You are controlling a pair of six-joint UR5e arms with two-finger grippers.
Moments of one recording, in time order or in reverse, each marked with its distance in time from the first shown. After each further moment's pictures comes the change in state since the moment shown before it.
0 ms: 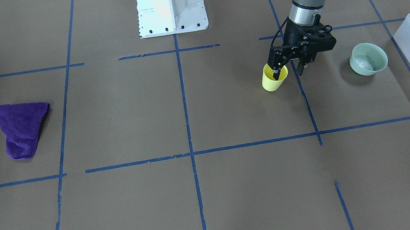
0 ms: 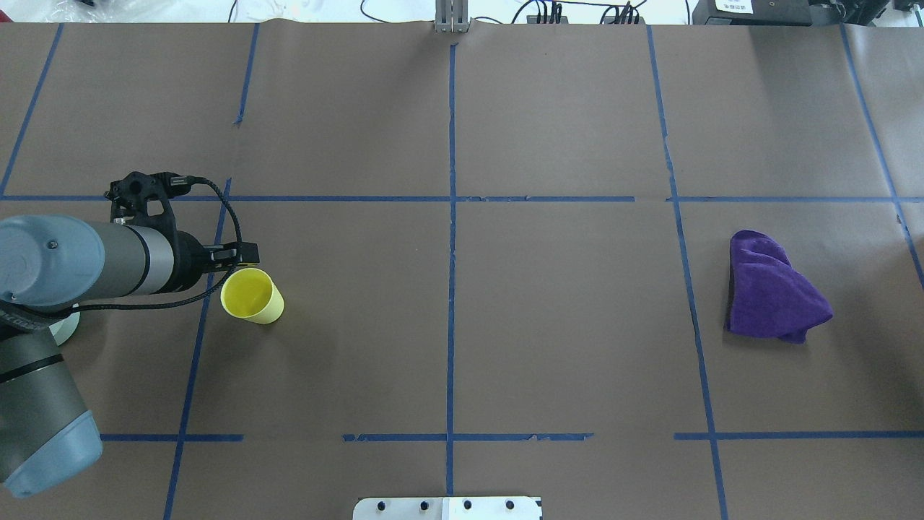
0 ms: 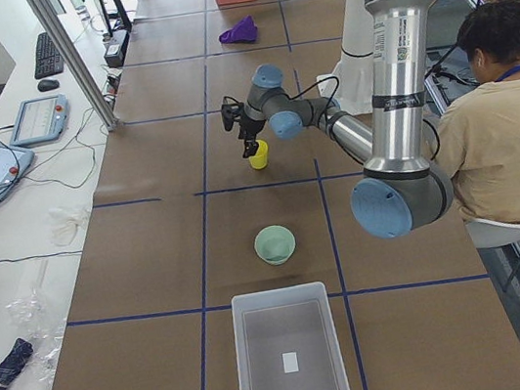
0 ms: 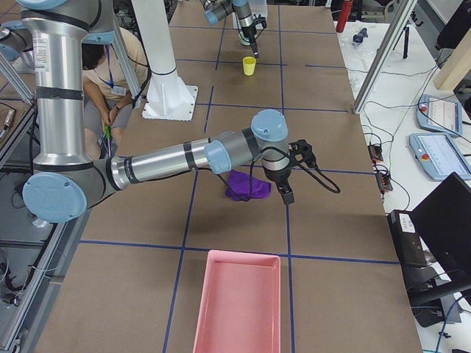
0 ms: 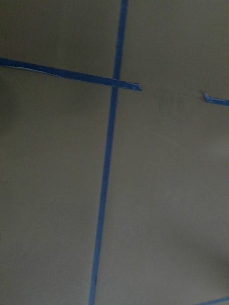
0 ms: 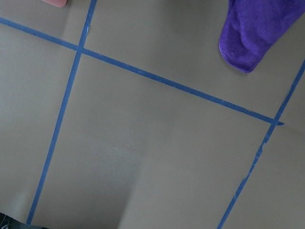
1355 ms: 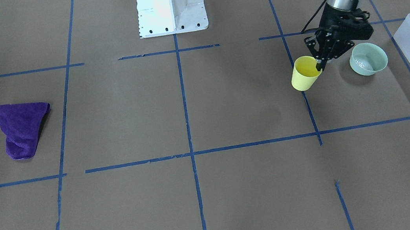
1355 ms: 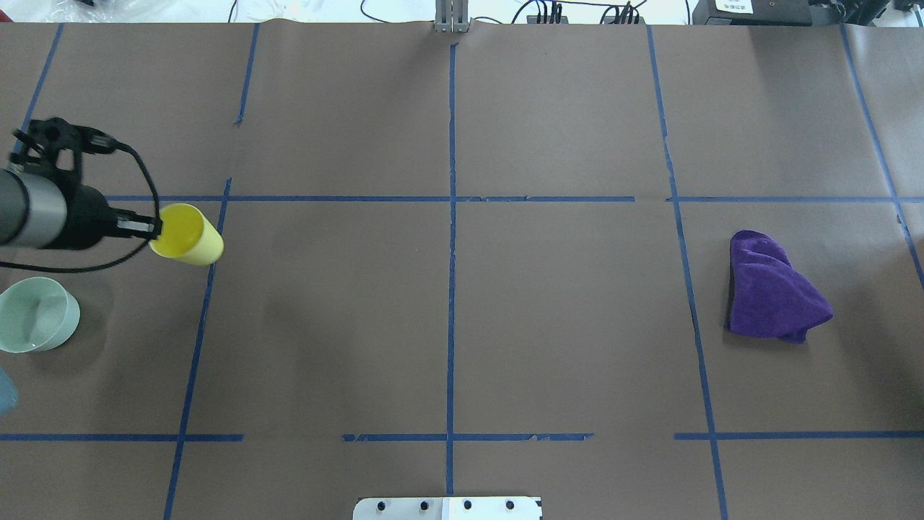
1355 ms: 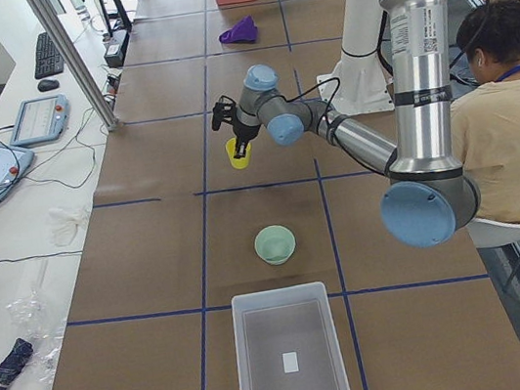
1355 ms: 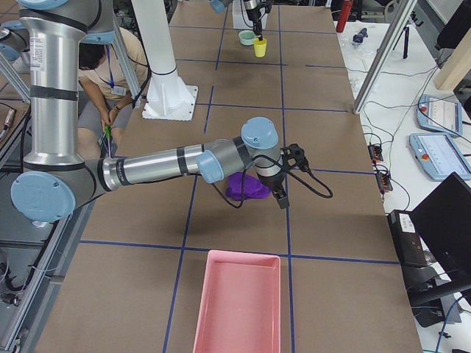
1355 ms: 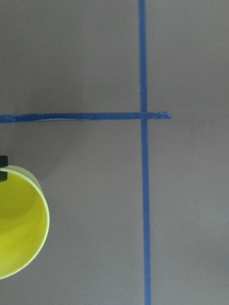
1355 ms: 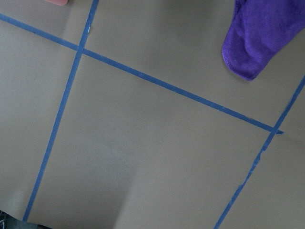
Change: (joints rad) left arm -0.285 0.108 -0.080 0.003 -0.222 0.554; right arm -0.005 -0.056 -0.002 0.107 0.001 -0.003
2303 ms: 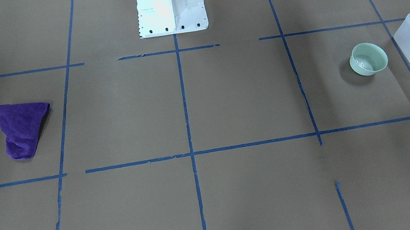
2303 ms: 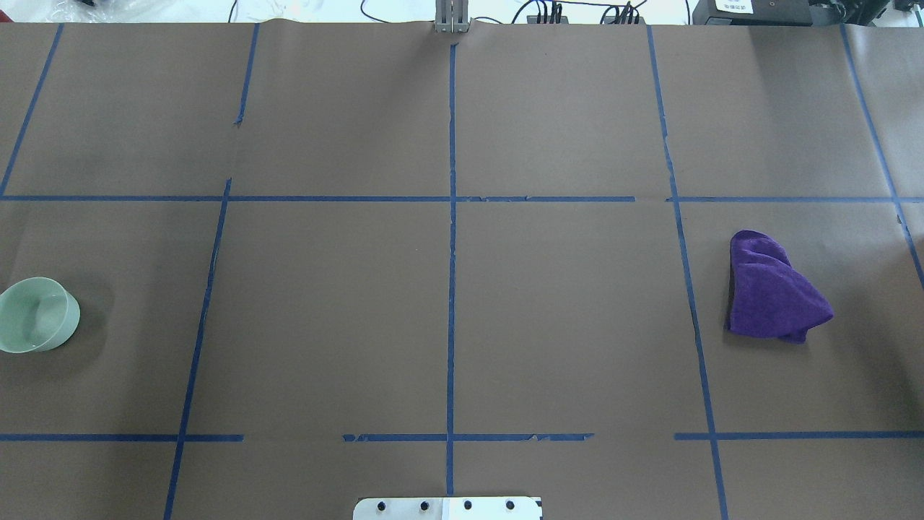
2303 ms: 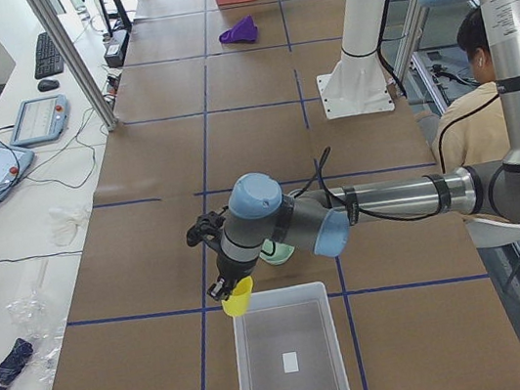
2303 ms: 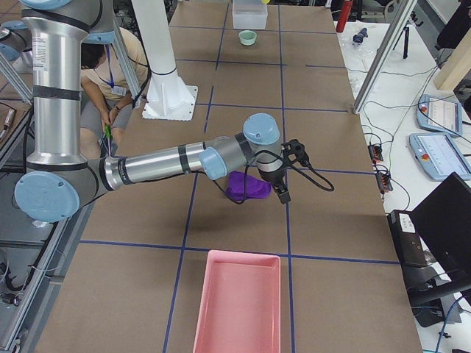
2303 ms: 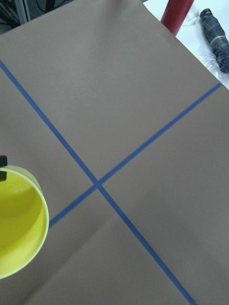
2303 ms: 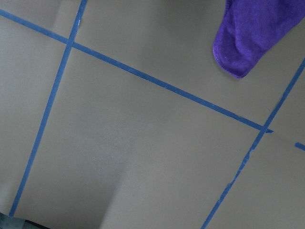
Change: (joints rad) left arm -0.738 0.193 0.357 -0.057 -0.271 1.249; right arm -0.024 0.010 0.007 0.002 0.001 0.008
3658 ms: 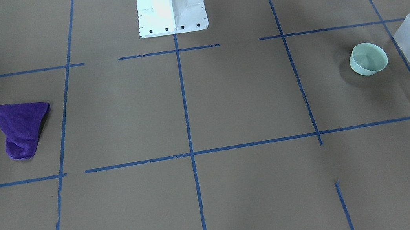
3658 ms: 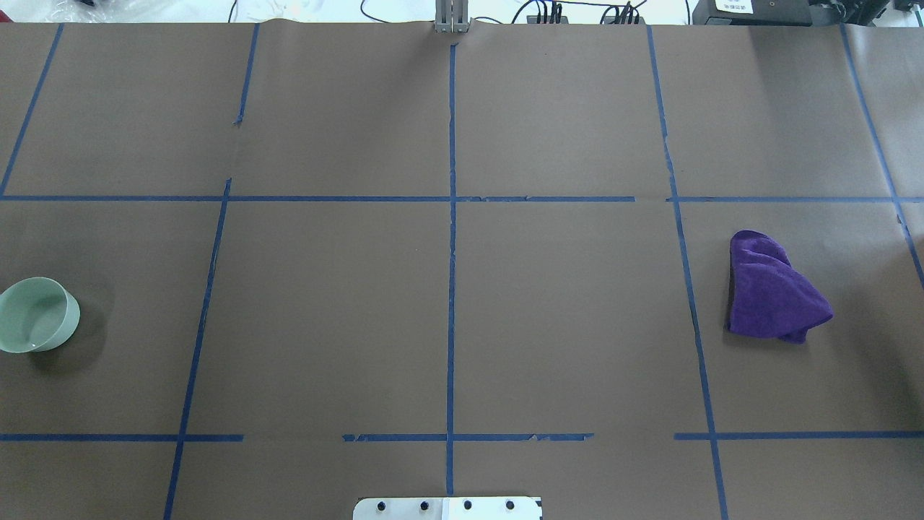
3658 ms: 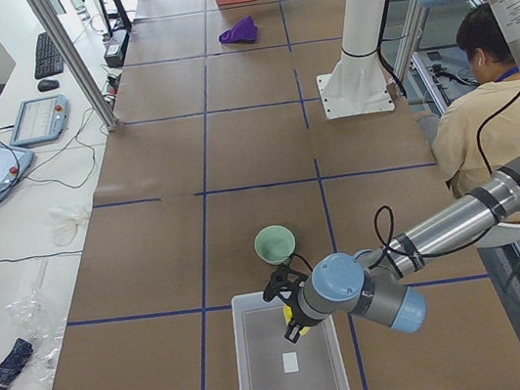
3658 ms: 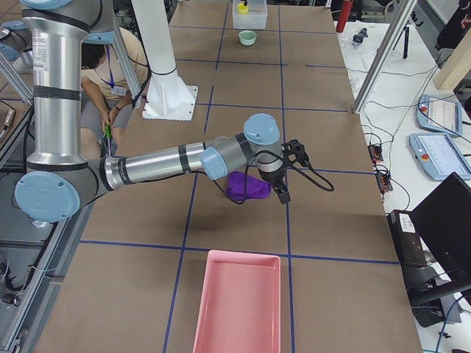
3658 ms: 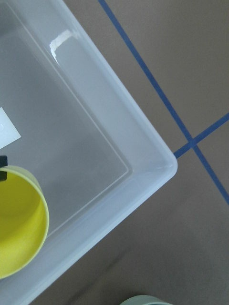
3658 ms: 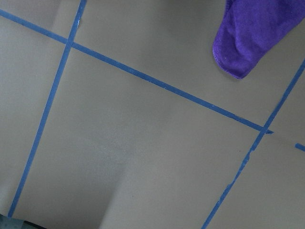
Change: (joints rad) left arm 0.102 0.193 0.244 -0.485 -0.202 -0.206; right arm -0.004 0.000 -0.002 0.000 -0.001 0.000
